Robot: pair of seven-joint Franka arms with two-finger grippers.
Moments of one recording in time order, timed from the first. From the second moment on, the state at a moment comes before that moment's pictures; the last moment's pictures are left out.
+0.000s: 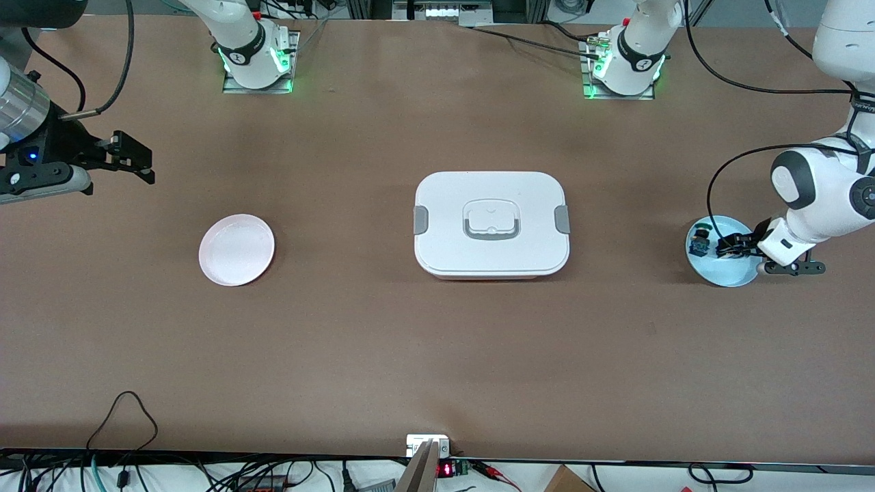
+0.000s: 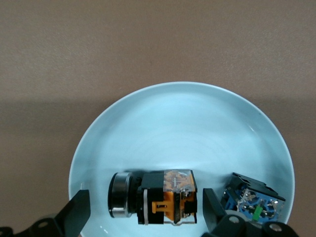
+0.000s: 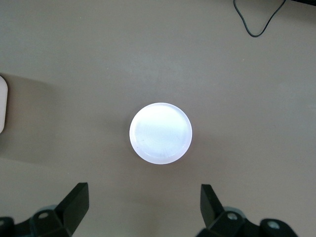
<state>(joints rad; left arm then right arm) 0.36 0.48 0.01 -2.09 0.04 2.52 0.31 0.08 0.06 0.01 -1.56 0.00 1.64 -0.11</state>
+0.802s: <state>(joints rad) 0.36 0.50 0.01 -2.10 0.04 2.55 0.31 0.08 0.06 0.01 -1.56 0.00 1.64 -0.11</state>
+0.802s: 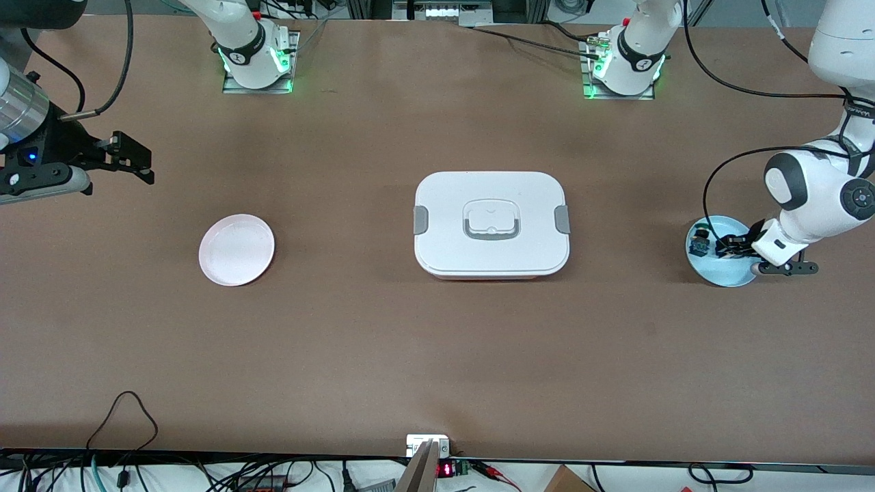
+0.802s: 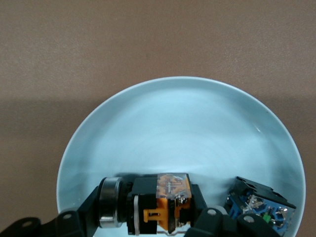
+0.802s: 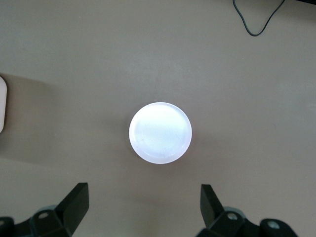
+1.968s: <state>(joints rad) 0.36 0.37 -0.14 -1.64 0.02 1.75 0.31 0.08 0.06 0.00 -1.56 0.00 1.64 -0.12</state>
